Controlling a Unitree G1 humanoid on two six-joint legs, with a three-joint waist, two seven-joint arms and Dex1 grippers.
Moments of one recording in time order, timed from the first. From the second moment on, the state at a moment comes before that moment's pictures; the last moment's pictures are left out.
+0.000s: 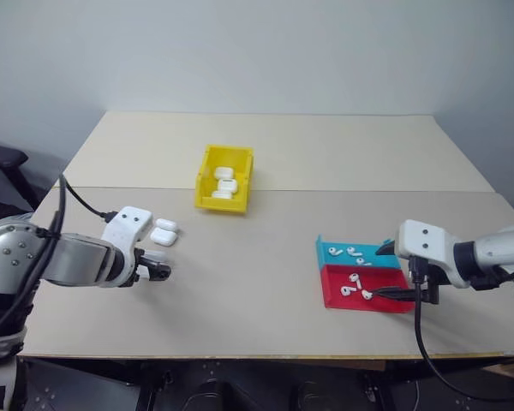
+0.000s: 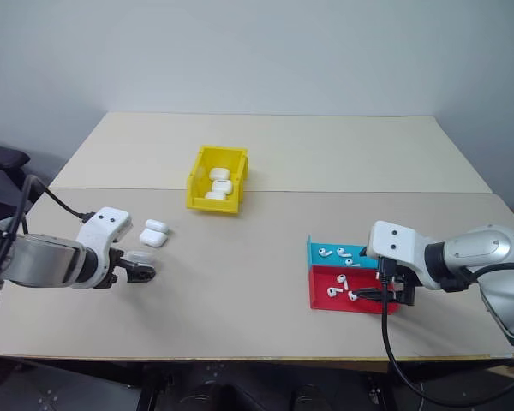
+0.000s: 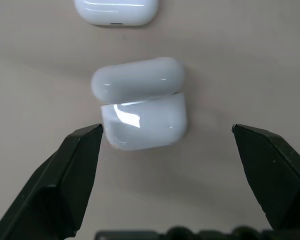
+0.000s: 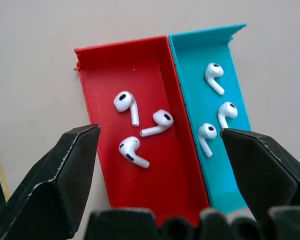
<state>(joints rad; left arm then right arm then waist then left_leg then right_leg) -0.57 1.04 -0.03 -0.16 -1.73 1.49 0.70 -0.27 -1.17 -0.03 -0.33 0.26 0.54 1.19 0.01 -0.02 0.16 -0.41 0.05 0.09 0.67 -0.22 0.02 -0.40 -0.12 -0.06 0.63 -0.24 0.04</state>
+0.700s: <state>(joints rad) -0.65 1.00 -0.33 -0.10 -1.92 1.21 1.08 -0.26 -1.18 -0.03 -0.30 0.24 0.55 1.18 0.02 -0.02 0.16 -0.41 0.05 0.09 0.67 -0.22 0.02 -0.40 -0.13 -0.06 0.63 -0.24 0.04</state>
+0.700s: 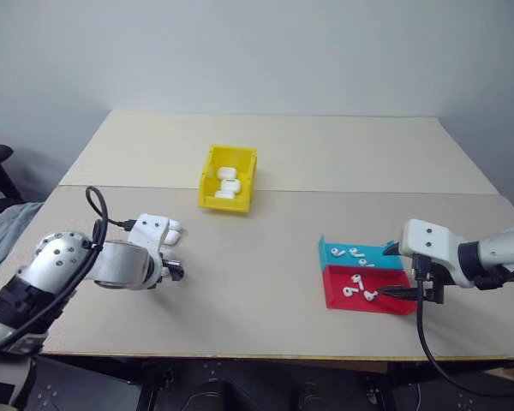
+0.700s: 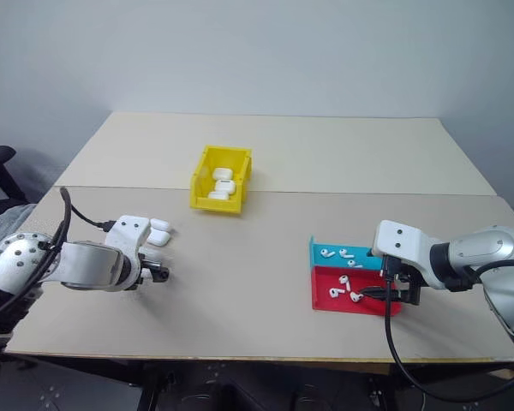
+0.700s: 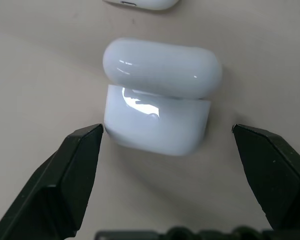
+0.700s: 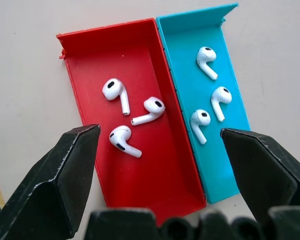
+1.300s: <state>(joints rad) -0.67 0.95 -0.31 -0.09 -1.75 1.29 0.99 -0.22 -1.18 -0.03 -0.31 0.24 0.57 1.16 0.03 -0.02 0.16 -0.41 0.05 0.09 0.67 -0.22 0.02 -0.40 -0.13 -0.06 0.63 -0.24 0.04</state>
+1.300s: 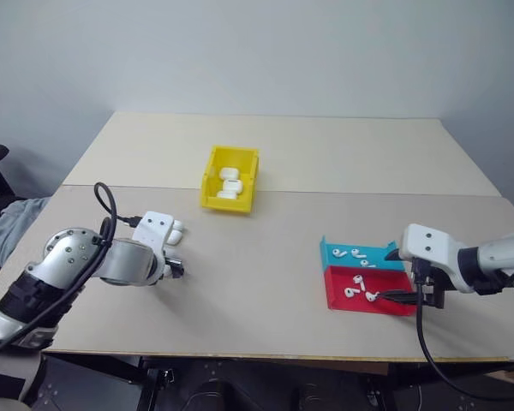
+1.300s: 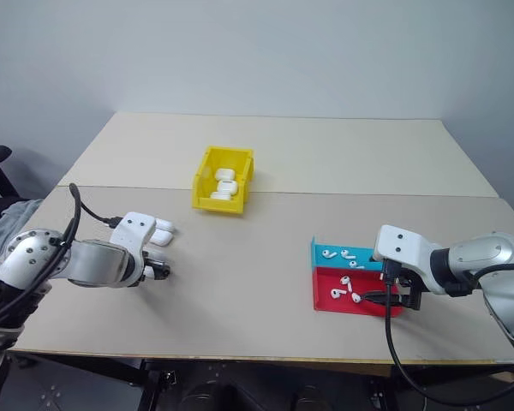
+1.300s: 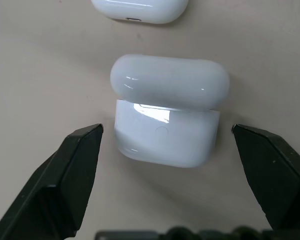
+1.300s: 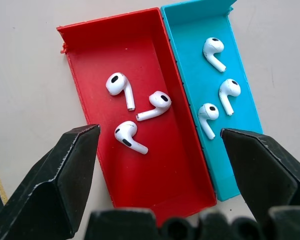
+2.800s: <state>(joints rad) -0.15 0.50 -0.21 -0.18 -0.52 -0.23 -0.83 -0.53 -1.22 0.25 -0.42 0.12 0.47 1.36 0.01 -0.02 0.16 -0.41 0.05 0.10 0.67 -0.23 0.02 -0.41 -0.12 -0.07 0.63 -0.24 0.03</state>
